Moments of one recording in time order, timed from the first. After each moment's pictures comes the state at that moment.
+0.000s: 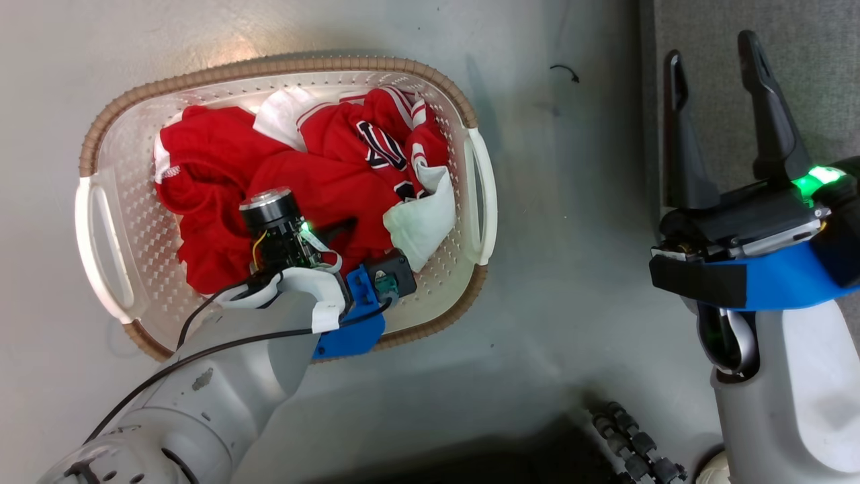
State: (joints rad) left arm -0.99 0.06 -1.28 1.29 -0.07 -0.13 -0.12; right arm -0.48 -0.05 0.06 -0.02 0.12 0.13 -0.26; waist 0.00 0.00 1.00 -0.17
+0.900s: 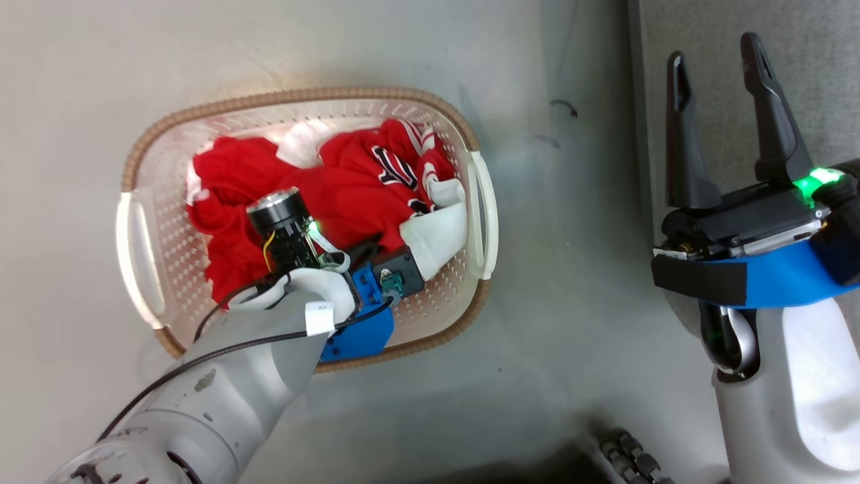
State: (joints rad) left arm -1.00 0.05 -1.28 1.27 -0.13 -0.13 -0.16; right arm -0.48 -0.05 0.05 -0.01 0.11 0.13 -0.26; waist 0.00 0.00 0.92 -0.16
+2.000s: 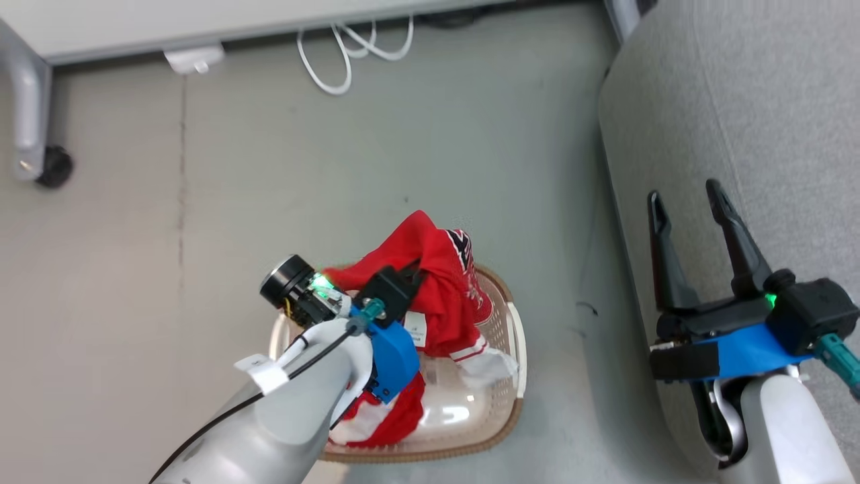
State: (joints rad) left arm -0.76 0.11 -1.04 0.94 -0.41 -0.08 -0.26; right arm -0.28 -0.07 0.02 0.11 0.11 0.13 -0.26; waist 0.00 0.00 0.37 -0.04
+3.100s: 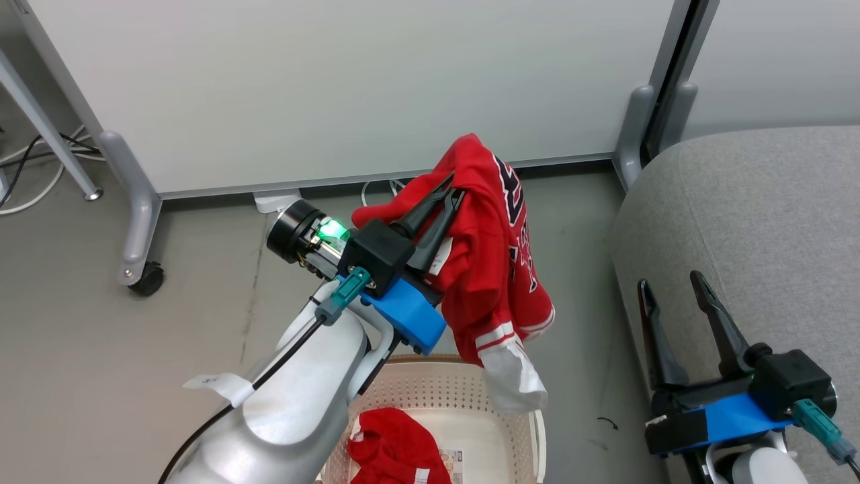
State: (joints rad) left arm -0.66 0.10 -0.69 0.50 -0.27 -0.09 -0.26; right arm -0.11 -0.06 0.02 0.15 0.12 0.13 -0.26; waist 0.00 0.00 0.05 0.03
